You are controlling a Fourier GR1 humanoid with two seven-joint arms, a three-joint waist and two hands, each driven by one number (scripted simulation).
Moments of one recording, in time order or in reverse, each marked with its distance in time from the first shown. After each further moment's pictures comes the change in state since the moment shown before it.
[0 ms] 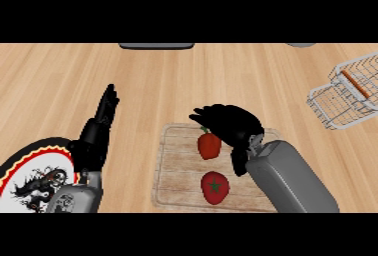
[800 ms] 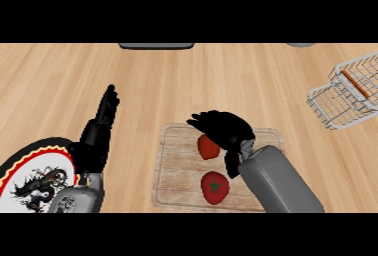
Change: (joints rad) left arm 0.012 -0.029 0.012 -0.016 -0.025 -0.011 0.000; right arm 0.040 0.071 -0.022 0.122 0.103 -0.099 -0.072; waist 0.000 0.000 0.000
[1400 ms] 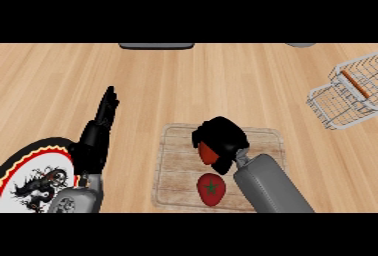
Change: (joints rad) left arm 0.008 0.001 0.003 -0.002 -0.006 -0.006 0.006; right arm 0.049 0.033 0.022 0.052 0.051 -0.214 -0.050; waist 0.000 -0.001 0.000
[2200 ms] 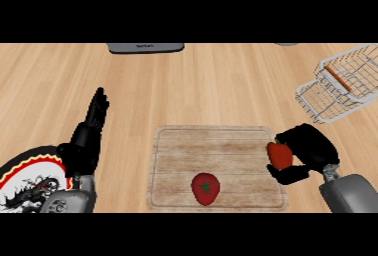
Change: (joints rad) left arm 0.018 0.015 0.041 -0.003 0.007 0.003 -0.005; right arm 0.239 -0.421 -0.124 -0.084 0.087 -0.211 -0.070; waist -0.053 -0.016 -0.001
